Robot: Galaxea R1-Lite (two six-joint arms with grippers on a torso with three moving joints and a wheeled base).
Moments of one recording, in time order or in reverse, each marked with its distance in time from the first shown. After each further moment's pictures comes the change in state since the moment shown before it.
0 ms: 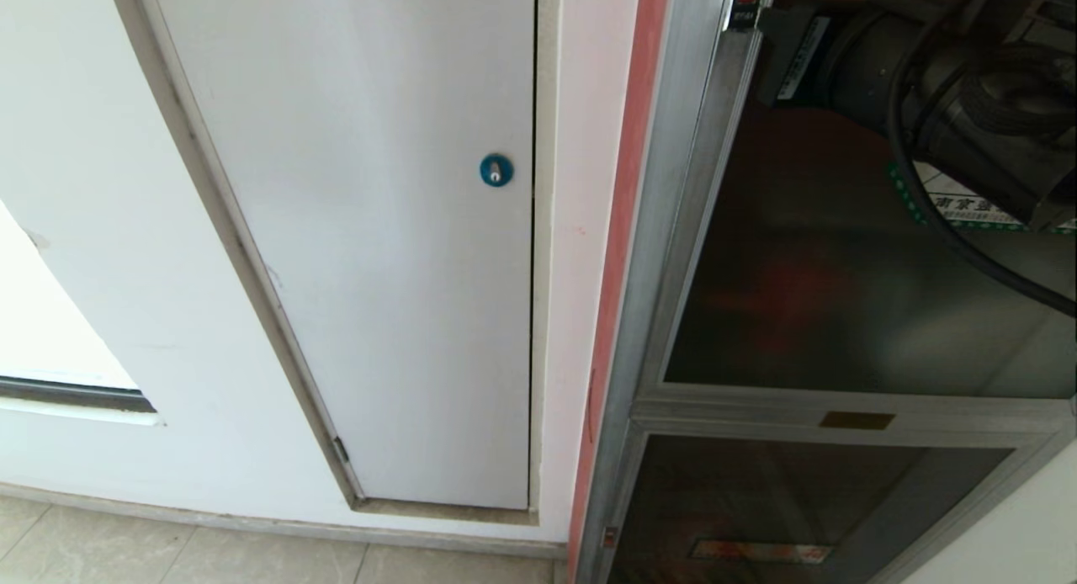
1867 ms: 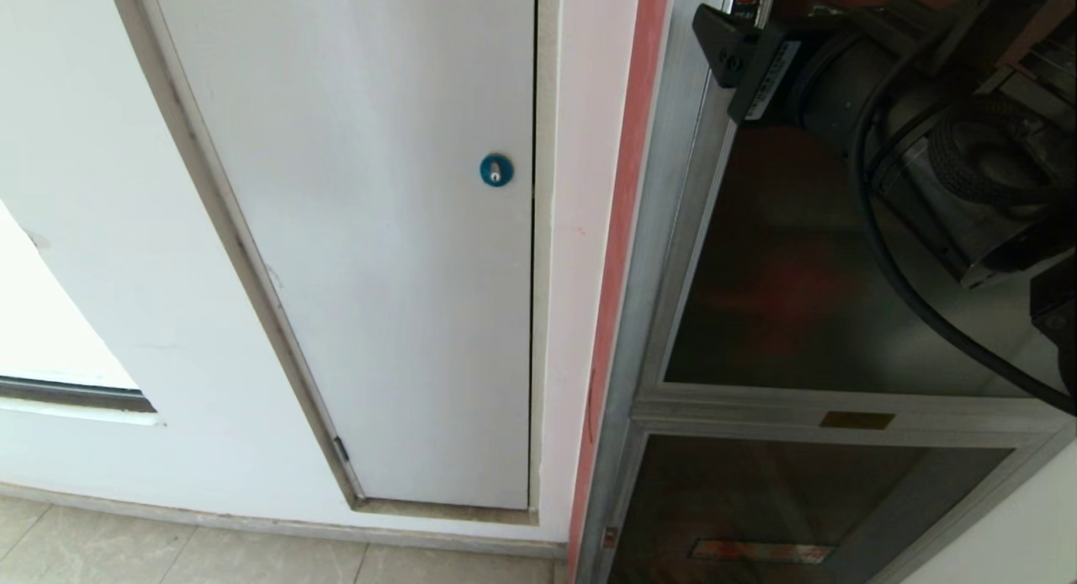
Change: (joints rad) left arm 0.000 0.000 0.000 0.000 0.000 0.000; right arm 0.105 0.024 0.139 -0.319 -0.104 -0.140
